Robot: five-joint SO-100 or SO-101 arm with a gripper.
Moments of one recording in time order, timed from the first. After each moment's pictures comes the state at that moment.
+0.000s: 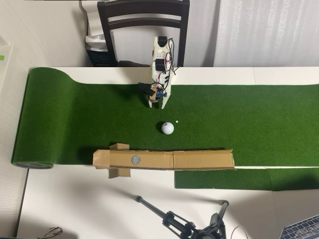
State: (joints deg) arm 0.8 188.9 172.2 70.7 100.5
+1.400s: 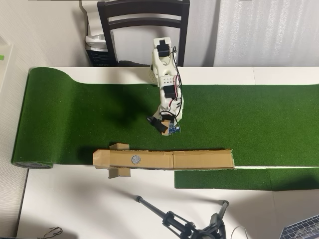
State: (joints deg) arm -9.4 98.1 91.1 79.4 106.5
